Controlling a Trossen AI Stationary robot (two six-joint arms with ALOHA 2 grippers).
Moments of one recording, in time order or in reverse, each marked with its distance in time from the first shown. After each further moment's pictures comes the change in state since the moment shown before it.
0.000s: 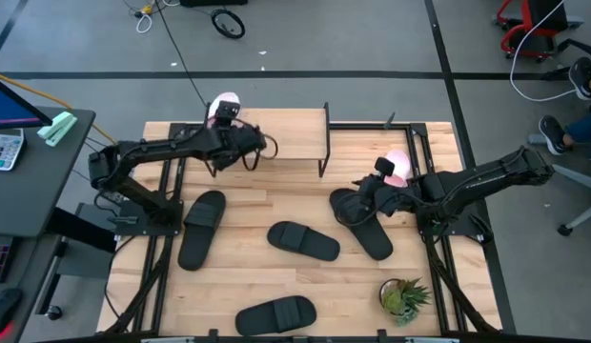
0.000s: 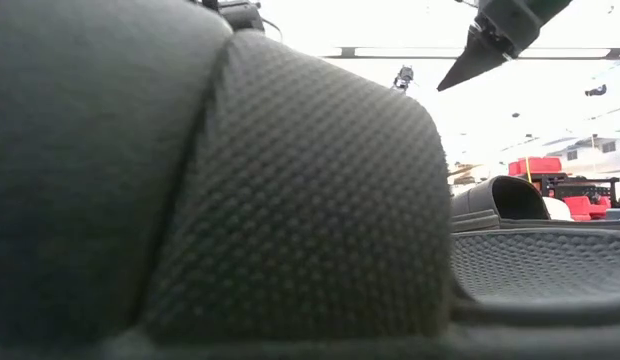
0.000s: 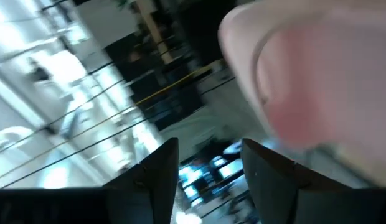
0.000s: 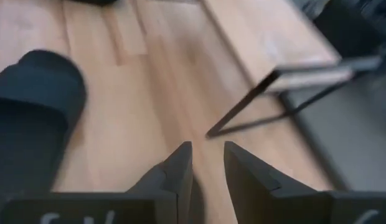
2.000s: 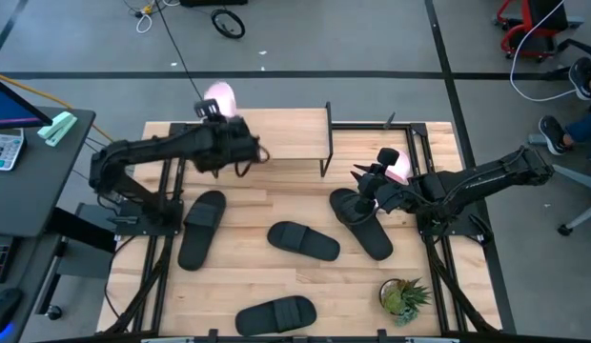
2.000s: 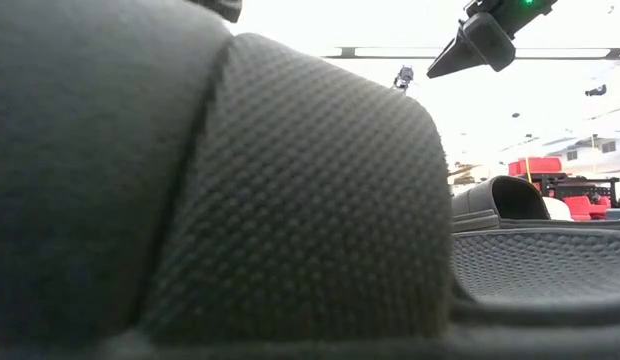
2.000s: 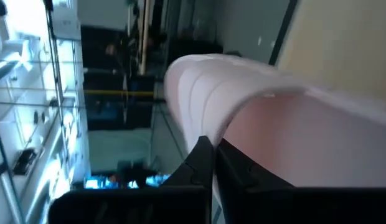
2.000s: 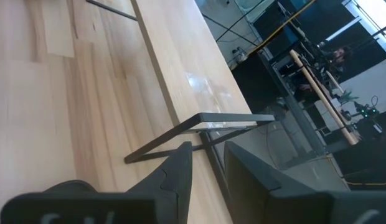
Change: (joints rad) left arm -0.154 0.004 0.351 -0.583 0.141 -0.838; right arm -0.003 0.000 0.001 0.121 0.282 -0.382
